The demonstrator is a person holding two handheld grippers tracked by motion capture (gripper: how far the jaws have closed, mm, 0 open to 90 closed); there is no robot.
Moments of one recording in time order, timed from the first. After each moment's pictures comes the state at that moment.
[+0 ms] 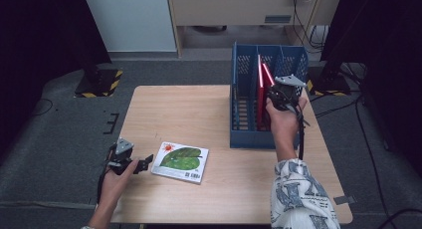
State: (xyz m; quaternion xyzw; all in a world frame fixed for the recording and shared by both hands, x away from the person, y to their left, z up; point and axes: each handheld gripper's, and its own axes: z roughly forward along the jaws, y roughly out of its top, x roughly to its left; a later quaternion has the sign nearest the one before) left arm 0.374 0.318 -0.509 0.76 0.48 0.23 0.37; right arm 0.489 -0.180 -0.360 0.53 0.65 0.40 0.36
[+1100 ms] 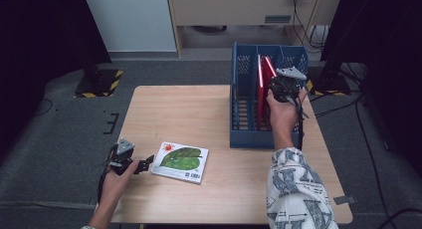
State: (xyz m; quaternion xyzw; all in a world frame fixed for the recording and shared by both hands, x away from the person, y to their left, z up) left arm 0.375 0.317 -0.511 0.76 0.48 0.23 0.37; right arm 0.513 -0.182 -0.353 0.53 0.64 0.40 0.38
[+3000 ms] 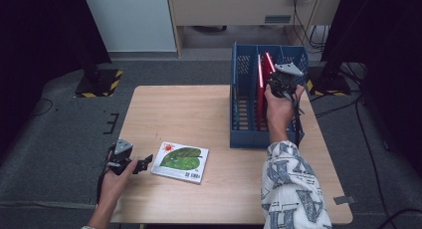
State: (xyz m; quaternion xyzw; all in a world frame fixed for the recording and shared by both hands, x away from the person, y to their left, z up) left arm 0.374 0.321 -0.510 0.75 0.49 0.23 0.37; right arm 0.533 -0.178 -0.355 0.54 0.62 0.41 0.40
